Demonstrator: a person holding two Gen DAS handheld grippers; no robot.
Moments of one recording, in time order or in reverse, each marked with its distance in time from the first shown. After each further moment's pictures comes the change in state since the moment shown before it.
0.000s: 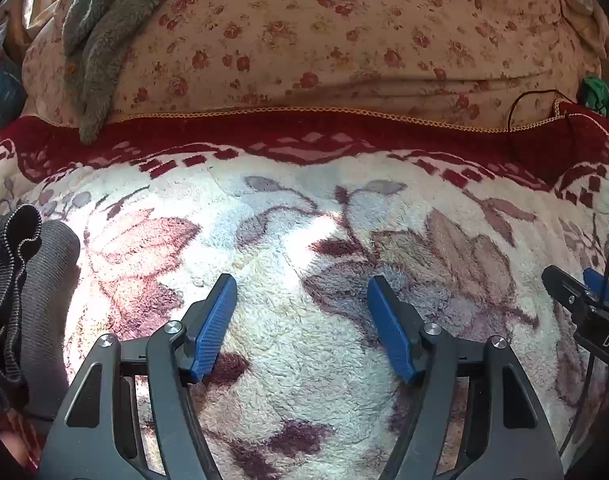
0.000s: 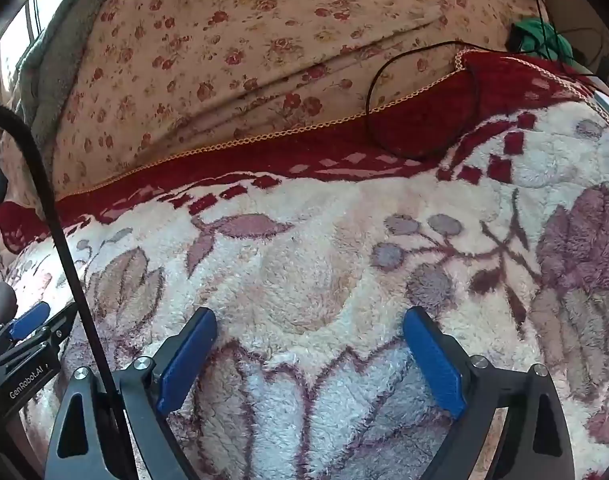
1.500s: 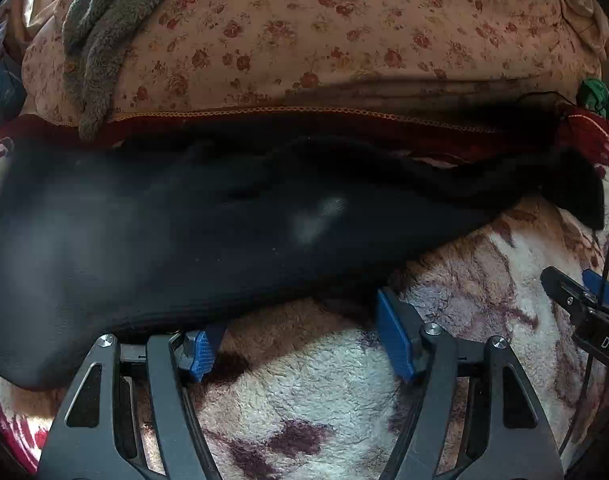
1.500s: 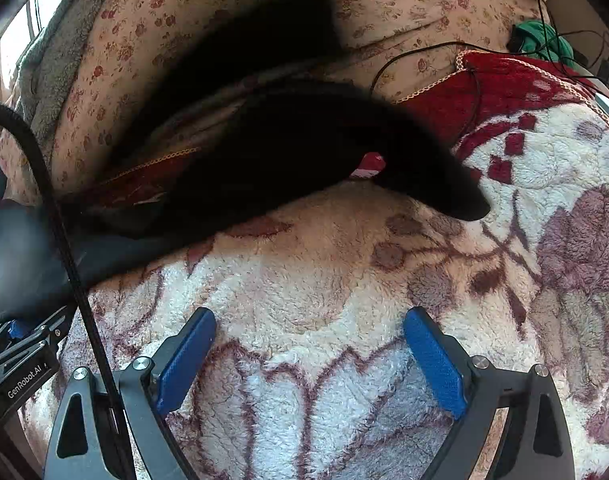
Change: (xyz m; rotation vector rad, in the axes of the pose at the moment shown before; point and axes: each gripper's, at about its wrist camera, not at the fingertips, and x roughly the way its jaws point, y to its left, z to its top) left arm 0.001 0.001 0.000 -0.008 0.001 -0.010; right arm 0.000 0.001 0.000 -0.026 0.003 -0.030
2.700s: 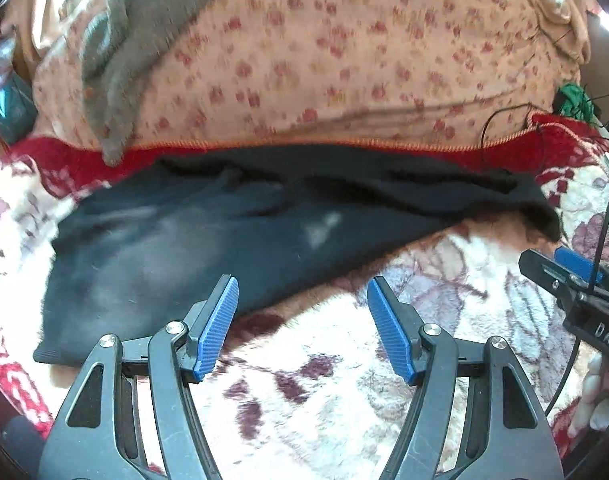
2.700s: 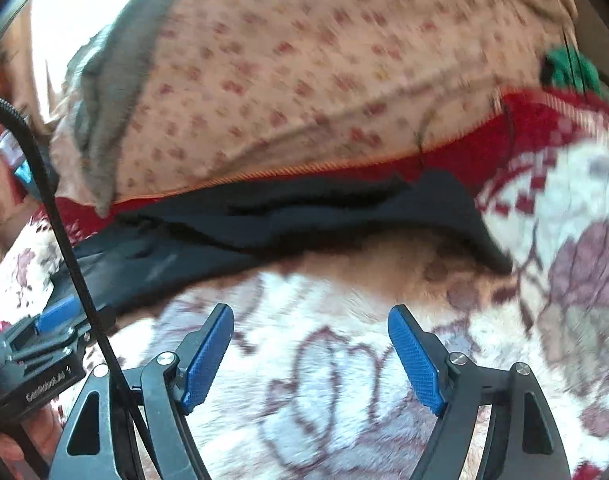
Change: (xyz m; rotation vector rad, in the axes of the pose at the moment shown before) left arm -0.080 0.009 -0.005 0.039 -0.081 0.000; right arm -0.064 0.034 -0.004 -0.088 -0.097 0.159
